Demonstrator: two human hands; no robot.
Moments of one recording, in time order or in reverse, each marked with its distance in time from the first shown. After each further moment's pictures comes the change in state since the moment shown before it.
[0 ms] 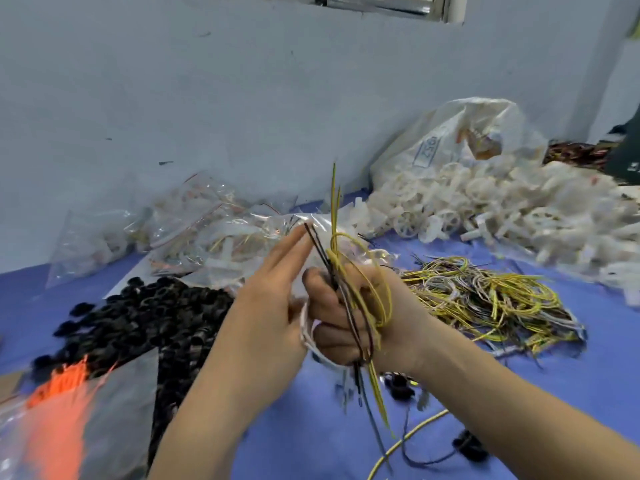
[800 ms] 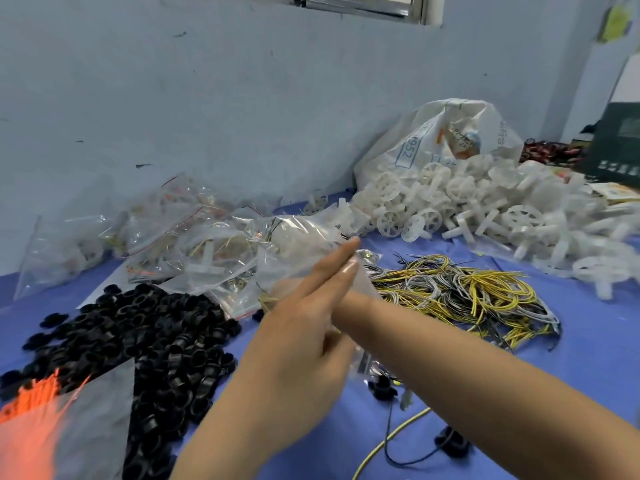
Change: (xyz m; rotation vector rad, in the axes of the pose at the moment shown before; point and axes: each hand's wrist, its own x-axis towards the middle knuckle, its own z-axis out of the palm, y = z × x) left_hand -0.005 0.010 0.030 0.013 -0.151 0.092; right_hand 0.021 0.009 -0.006 -1.639 0.463 0.435
